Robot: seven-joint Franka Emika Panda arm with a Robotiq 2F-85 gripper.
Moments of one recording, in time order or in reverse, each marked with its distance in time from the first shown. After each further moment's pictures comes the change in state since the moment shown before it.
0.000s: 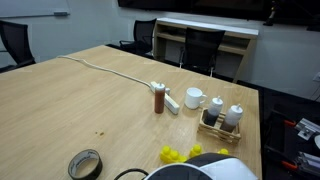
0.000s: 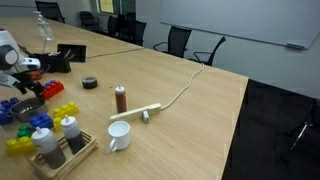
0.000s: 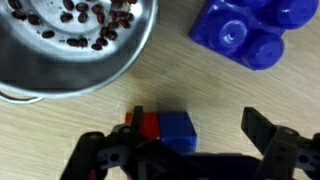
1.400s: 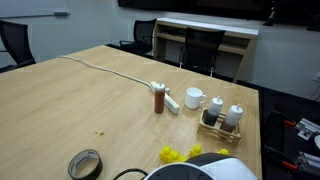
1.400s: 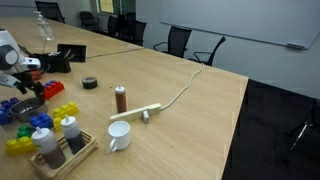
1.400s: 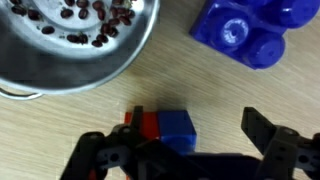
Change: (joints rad) arm 0.000 0.000 -0.001 0.000 0.000 0.006 -0.013
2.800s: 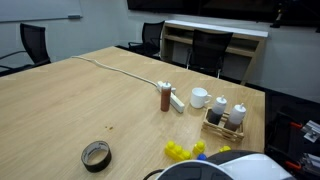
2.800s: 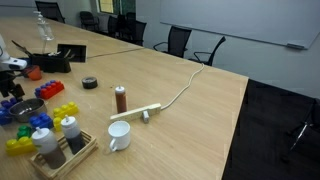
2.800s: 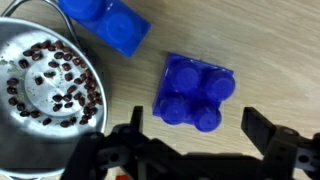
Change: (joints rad) arm 0.032 -0.075 0.037 -0.057 0.077 -0.170 0.171
